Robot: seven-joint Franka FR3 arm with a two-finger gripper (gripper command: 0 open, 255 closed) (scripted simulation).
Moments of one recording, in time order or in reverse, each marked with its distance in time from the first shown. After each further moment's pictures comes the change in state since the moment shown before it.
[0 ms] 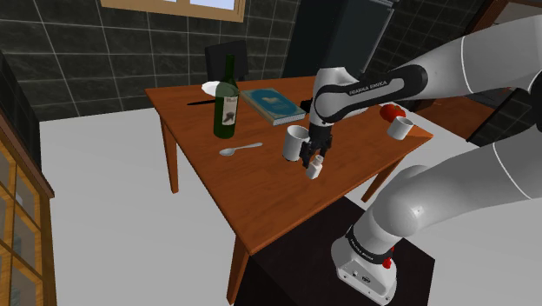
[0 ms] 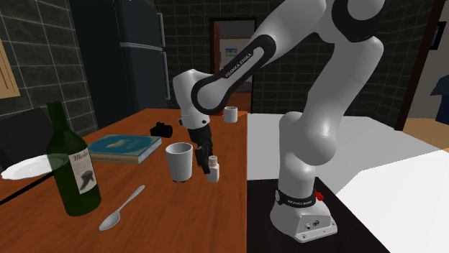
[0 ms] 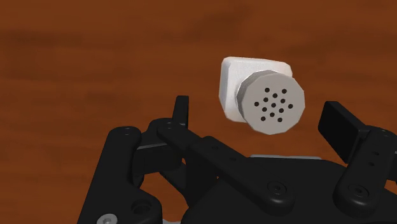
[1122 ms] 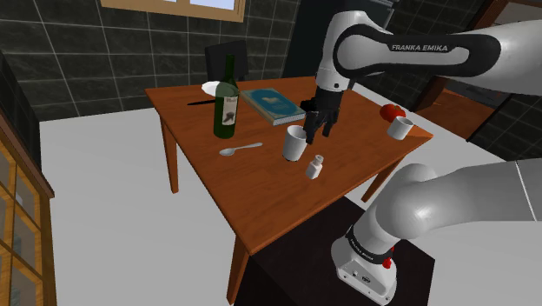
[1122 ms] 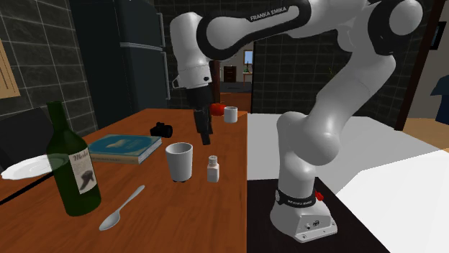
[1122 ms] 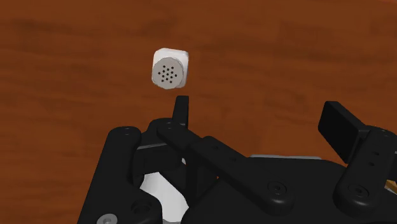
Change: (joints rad) arm 0.092 -0.242 0.095 0.187 0.113 -0.382 0.029
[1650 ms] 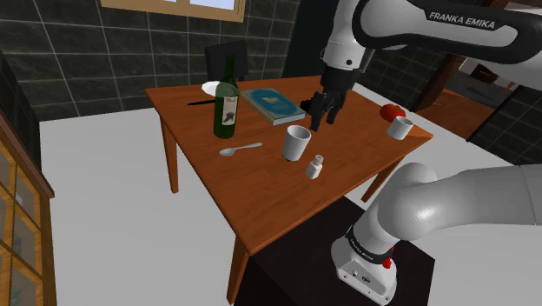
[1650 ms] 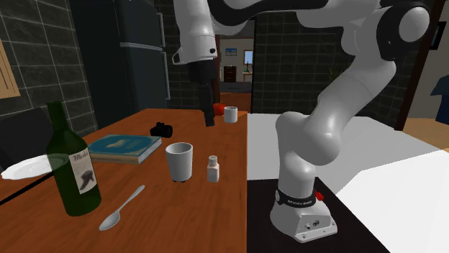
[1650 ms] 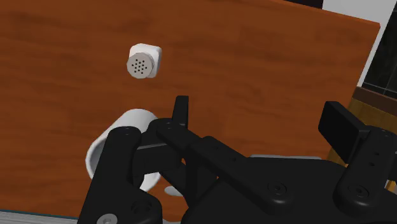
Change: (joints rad) arm 0.046 -0.068 0.041 0.124 0.058 -0.155 0.018
